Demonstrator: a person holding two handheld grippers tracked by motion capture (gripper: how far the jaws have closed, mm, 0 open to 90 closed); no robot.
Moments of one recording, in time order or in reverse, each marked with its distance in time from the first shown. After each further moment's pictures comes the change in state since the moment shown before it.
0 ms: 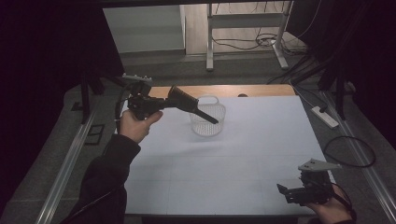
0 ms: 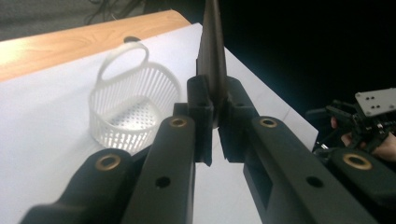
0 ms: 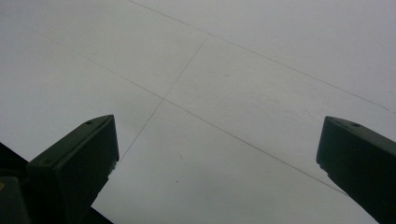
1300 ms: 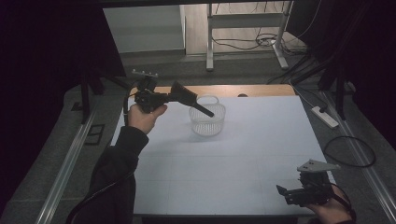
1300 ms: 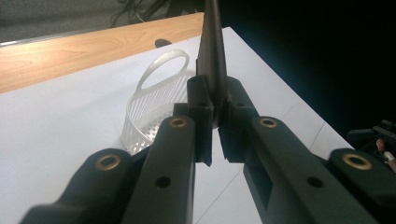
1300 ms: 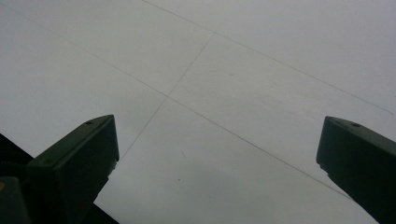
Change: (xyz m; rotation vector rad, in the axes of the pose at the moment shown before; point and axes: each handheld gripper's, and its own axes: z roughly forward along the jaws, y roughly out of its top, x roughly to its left) left arm 0.032 0.007 0.030 0.006 0.077 -0.043; right arm 0.002 0.000 0.000 0.004 0.009 -0.023
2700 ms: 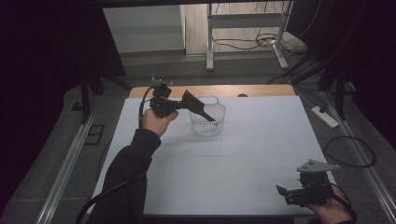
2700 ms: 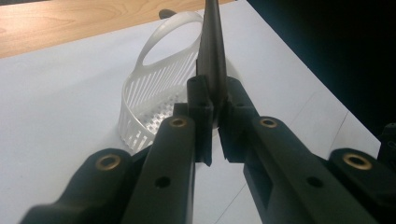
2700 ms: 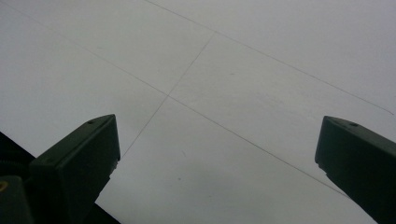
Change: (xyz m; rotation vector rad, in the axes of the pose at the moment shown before) left arm 0.016 -0.013 0.055 0.084 0.016 -0.018; right arm 0.000 0.000 0.000 0.003 0.002 -0.006
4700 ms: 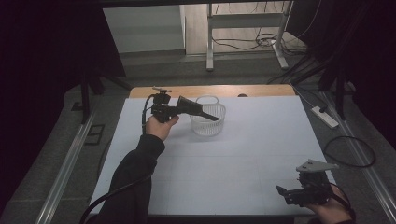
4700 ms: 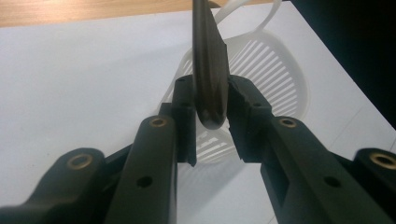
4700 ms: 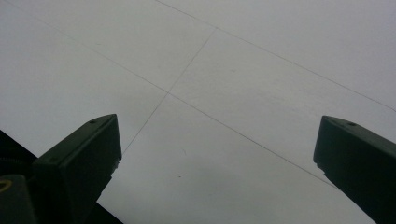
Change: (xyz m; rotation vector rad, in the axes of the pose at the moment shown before) left arm 0.030 -0.025 0.026 -0.028 0.103 -0.098; right arm 0.000 0.000 0.002 0.016 0.003 0.000
